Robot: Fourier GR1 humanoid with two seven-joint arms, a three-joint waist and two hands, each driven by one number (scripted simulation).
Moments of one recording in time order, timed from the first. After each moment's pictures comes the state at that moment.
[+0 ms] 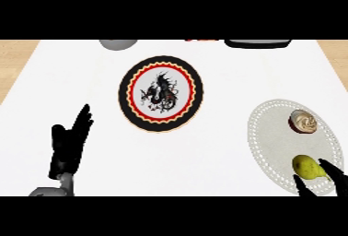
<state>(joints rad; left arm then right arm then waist) -0.02 0.20 -0.09 -1.47 0.01 0.21 0.21 0.31 -0.21 -0.18 -1.33 -0.10 -0.33 -0.37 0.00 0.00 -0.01</state>
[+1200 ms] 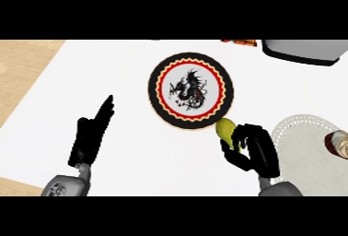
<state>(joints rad) -0.11 0.15 -0.16 -1.47 -0.04 0.13 0.23 -0.09 -0.17 0.29 -1.31 0.63 -0.48 -0.28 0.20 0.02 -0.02</state>
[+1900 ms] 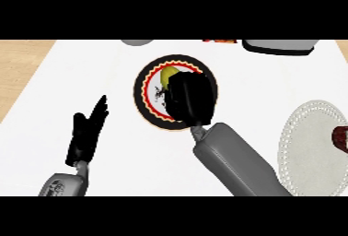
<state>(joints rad) -0.12 0.14 -0.12 -1.43 -0.04 0.17 0.25 -0.71 -0.01 0.53 -1.21 0.96 -0.43 0.59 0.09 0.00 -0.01</state>
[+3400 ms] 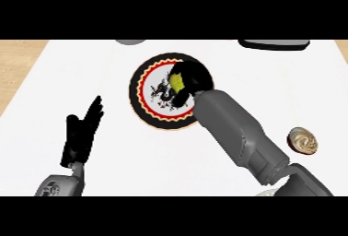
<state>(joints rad) -0.10 0.14 -0.08 -1.43 -0.04 0.16 0.22 -1.10 0.00 0.54 -0.43 0.36 -0.26 0.34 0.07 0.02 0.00</state>
